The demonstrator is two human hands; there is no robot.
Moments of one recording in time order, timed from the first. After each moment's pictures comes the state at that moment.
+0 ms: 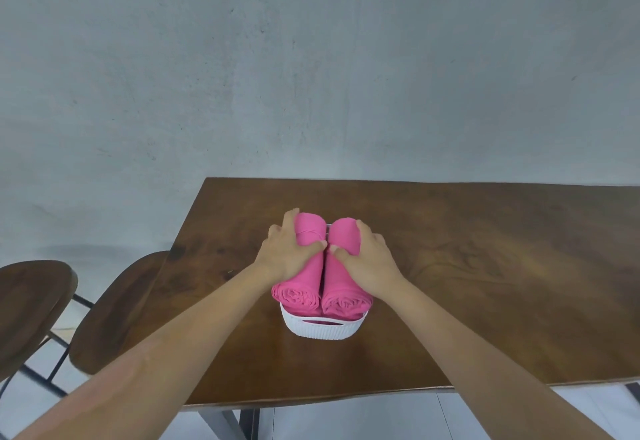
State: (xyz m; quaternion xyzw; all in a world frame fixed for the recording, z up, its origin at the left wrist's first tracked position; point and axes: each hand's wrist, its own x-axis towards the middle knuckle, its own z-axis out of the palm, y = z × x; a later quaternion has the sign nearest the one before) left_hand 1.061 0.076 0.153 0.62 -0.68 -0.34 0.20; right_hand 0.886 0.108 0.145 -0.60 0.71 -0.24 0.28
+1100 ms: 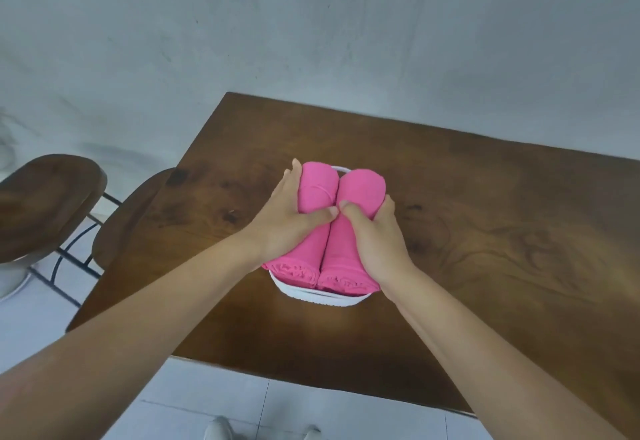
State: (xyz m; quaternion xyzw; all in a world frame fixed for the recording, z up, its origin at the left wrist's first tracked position) left_hand 1.066 0.056 0.105 0.60 -0.58 -0.47 0.28; right_hand 0.891 0.063 0.088 -0.49 0.62 -0.37 0.48
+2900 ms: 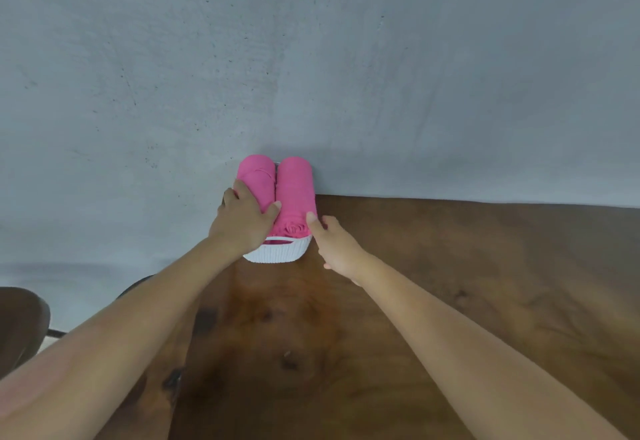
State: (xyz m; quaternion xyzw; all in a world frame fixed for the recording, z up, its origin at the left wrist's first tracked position) left_hand 1.242 -0.182 0.111 0.69 -0.66 -0.23 0.19; right_hand 1.062 -0.132 0.111 -0.55 0.67 -0.22 0.44
